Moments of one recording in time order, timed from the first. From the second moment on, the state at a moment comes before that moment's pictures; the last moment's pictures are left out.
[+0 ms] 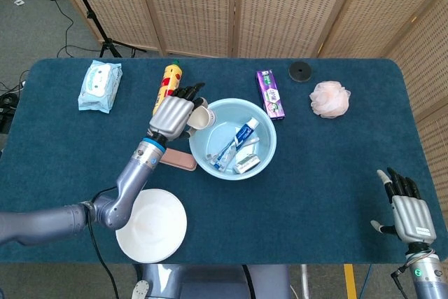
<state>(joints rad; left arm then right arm) -1.05 -1.53 -0.32 -1.46 0.85 0.95 0.42 0.13 -1.13 0.04 -1.67 -1.30 1.31 -0.11</state>
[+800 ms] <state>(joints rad) -1.15 -1.73 -0.31 -1.27 0.79 0.88 0.46 0.12 -1.12 0.07 -1.64 -1.27 1.30 -0.05</state>
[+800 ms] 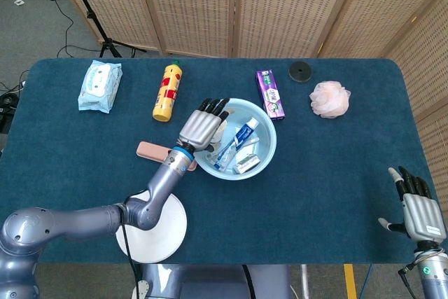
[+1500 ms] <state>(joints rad) -0.86 -1.37 -0.12 -1.60 0.97 1.06 0.41 0.11 -1.13 0.06 -1.69 -1.30 1.34 -0.15</state>
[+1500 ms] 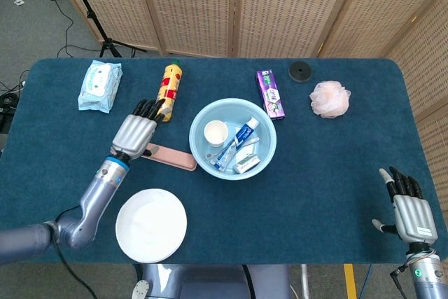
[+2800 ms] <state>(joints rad) -0.23 -1.22 0.11 -1.63 1.35 1.51 0.13 0.10 -1.16 0.05 -1.73 -1.39 1.41 -0.24</state>
